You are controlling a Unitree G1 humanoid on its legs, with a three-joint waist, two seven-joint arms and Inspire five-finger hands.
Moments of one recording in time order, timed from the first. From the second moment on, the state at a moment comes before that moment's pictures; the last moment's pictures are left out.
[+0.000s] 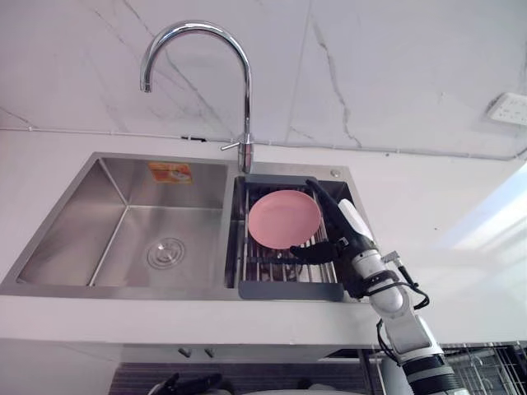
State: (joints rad) left arm 0.18 0.19 0.09 0.97 -0.19 0.14 -0.04; right arm -0.04 -0.28 0.10 0.07 -0.39 -0.23 0.05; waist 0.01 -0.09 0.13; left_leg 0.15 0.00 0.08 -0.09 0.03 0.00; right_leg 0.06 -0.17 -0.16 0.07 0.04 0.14
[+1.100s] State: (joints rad) left arm 0.17 0.19 0.08 0.95 -0.17 0.15 -0.05; right arm -0.06 -0.35 0.09 0.18 -0.59 -0.29 -0.07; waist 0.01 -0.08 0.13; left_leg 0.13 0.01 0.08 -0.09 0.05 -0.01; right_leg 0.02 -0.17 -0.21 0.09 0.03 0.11
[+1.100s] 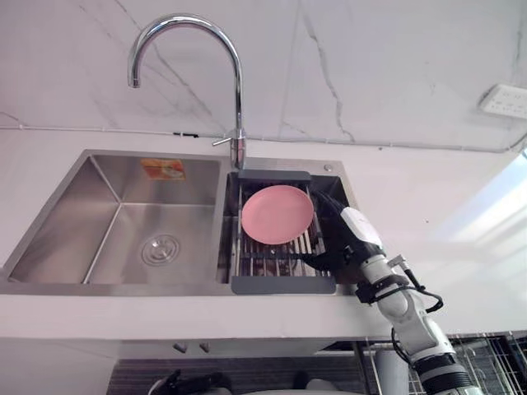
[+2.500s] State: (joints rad) left arm 0.17 0.18 0.08 0.91 -0.15 0.15 -0.05; right arm -0.20 -0.28 0.16 0.38 -0.66 -0.09 -0.27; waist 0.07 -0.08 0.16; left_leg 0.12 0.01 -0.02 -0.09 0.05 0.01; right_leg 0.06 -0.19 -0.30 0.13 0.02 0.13
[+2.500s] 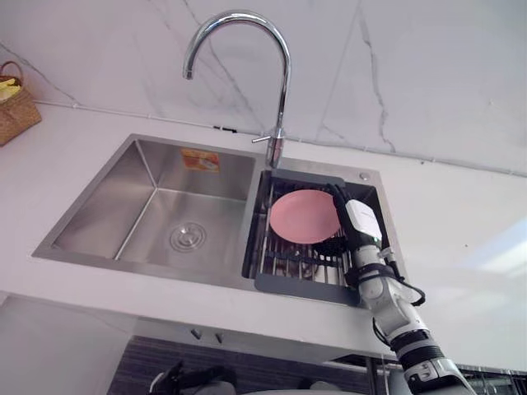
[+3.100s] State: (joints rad) left arm 0.17 0.18 0.08 0.90 -0.12 0.14 -0.07; right arm -0.30 -0.36 0.22 0.45 -0.87 -0.14 -0.39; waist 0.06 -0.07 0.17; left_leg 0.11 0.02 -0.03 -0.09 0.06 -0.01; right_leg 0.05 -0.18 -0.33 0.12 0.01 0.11
